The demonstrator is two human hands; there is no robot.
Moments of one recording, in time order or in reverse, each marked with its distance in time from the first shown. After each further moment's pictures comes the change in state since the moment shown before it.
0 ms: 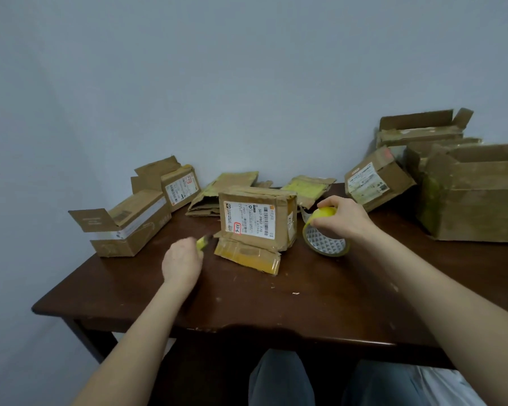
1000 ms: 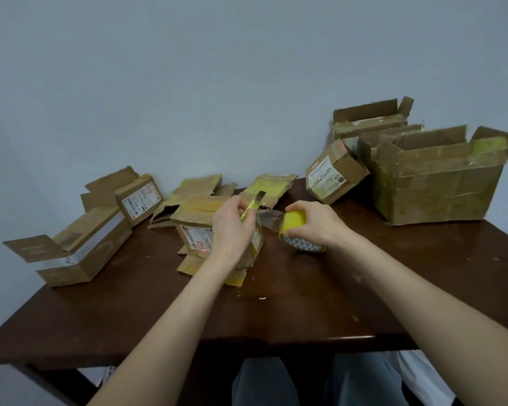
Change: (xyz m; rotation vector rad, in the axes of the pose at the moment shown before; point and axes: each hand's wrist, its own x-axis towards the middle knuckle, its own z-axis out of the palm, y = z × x) left_hand -0.024 0.163 -0.009 -0.557 0.092 0.435; right_hand -0.013 0.019 -0.012 -0.125 -0.043 -0.016
